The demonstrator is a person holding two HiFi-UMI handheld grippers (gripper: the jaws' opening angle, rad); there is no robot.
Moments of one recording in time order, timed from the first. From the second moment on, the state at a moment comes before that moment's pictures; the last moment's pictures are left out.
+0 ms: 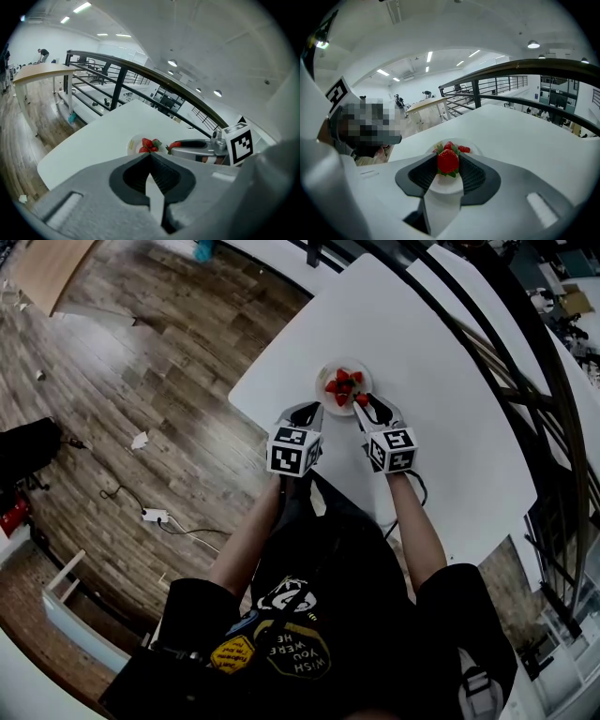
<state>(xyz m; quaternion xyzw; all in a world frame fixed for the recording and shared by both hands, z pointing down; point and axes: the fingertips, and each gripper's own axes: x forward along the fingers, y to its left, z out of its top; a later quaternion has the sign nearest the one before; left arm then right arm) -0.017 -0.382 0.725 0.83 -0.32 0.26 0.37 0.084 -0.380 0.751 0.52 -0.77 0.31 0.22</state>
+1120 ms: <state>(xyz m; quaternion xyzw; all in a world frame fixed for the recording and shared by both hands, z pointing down) -0.017 -0.376 0.750 0.83 -0.30 0.28 0.39 0.085 -0.397 0.805 0.51 -0.76 0.27 0.29</state>
